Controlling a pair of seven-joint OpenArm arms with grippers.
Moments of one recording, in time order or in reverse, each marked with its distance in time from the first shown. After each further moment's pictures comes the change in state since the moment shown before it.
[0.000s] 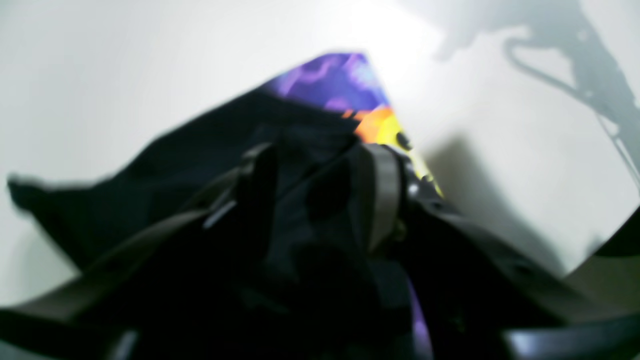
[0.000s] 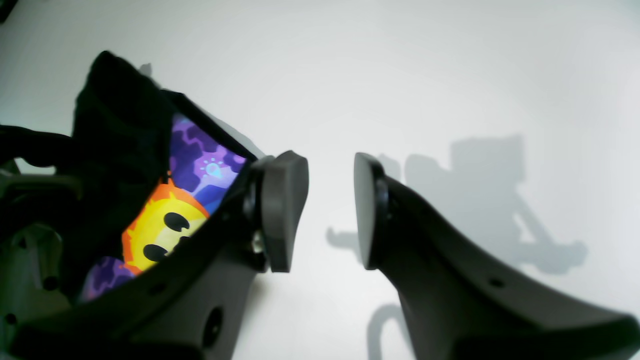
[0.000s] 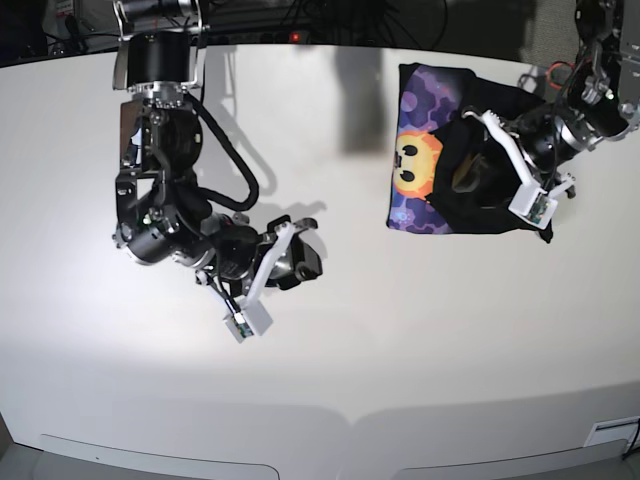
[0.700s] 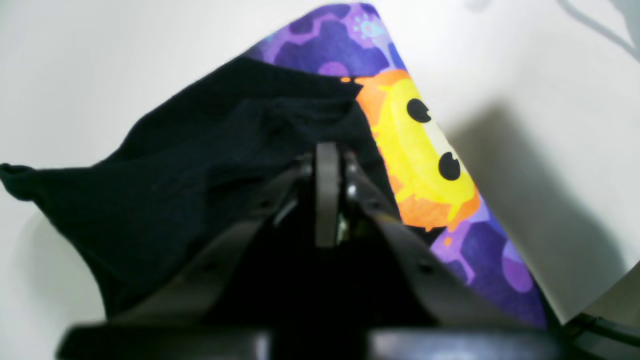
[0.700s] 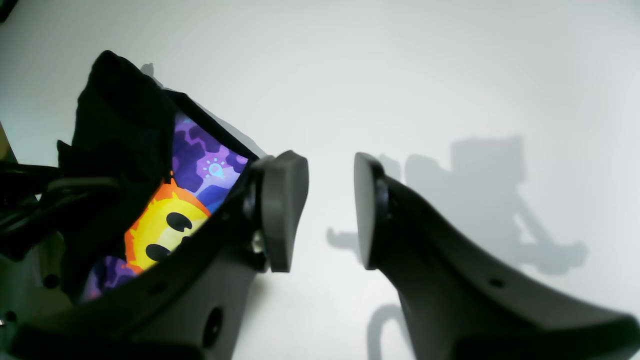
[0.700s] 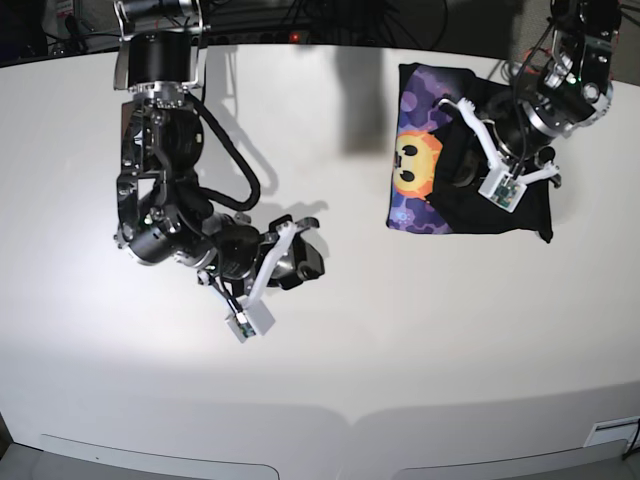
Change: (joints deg) left arm 1.6 3.8 4.4 0.0 14.7 6.2 -1.6; right arm 0.0 0.0 0.0 0.0 0.0 0.0 0.2
